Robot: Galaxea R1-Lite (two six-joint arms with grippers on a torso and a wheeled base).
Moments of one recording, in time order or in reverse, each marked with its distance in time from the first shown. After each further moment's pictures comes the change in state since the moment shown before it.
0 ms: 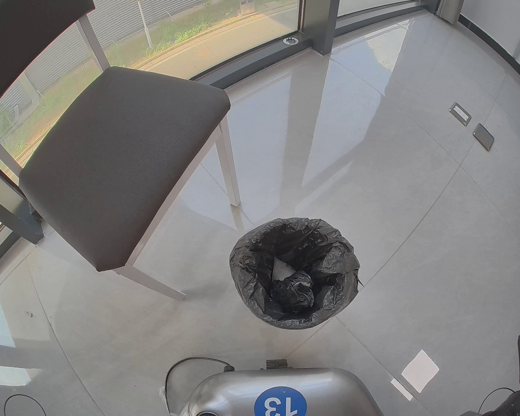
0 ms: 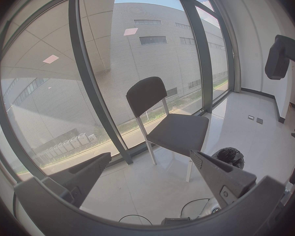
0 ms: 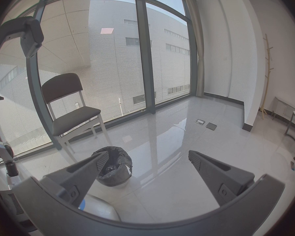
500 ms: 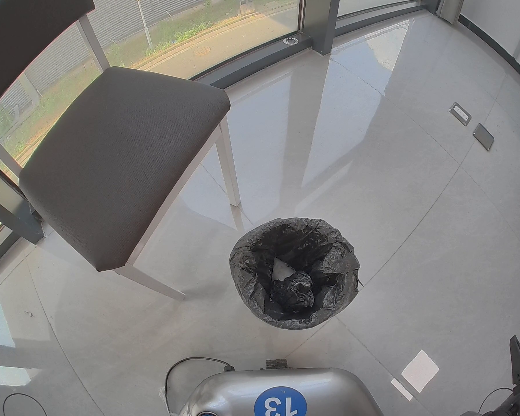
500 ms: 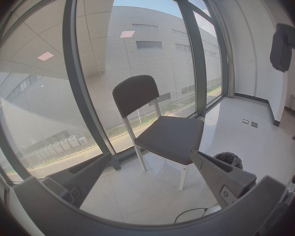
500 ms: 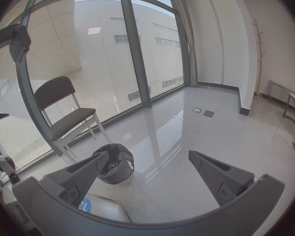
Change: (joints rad) left arm 0.000 -0.021 0.441 -0.466 -0.089 -0.018; right arm 0.000 0.000 0.074 -0.022 -0.035 0.116
